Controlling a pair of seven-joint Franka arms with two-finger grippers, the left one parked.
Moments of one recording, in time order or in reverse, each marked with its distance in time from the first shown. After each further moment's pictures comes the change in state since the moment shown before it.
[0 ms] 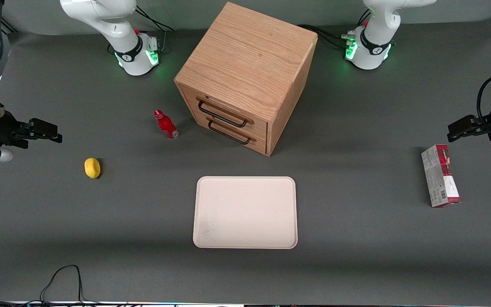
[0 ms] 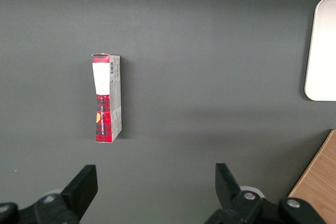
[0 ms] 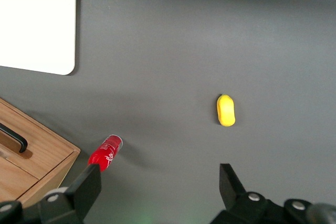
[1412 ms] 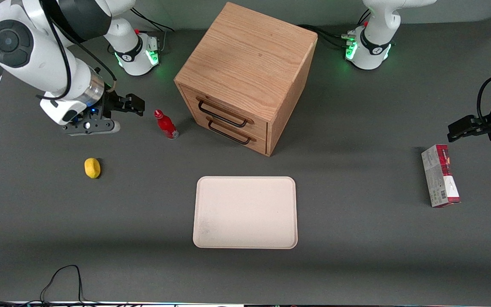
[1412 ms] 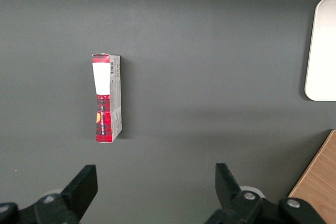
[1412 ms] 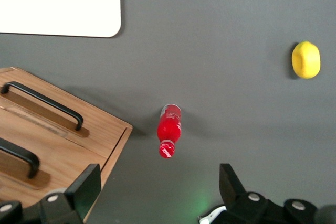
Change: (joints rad) arm 0.347 -0.209 -0.005 -0.401 0.013 0.136 0.424
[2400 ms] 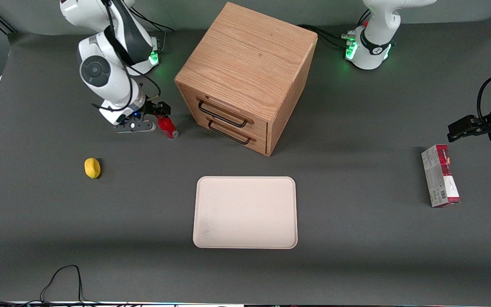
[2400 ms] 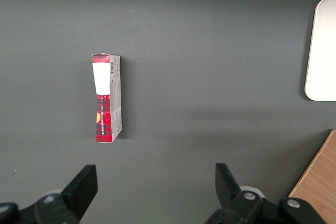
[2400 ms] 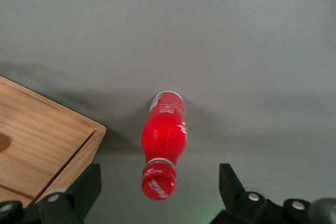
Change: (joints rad) arm 0.093 -0.070 0.006 -0.571 0.000 0.495 0.072
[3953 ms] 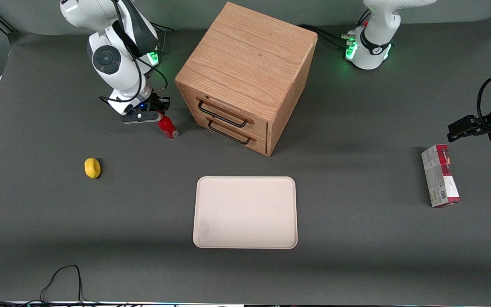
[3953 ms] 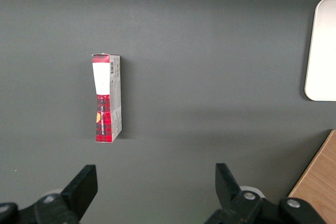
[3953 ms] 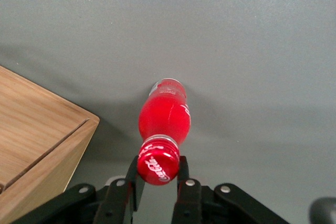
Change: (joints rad) arm 0.039 -0.068 -0.007 -0.131 -0.020 0.099 0.016
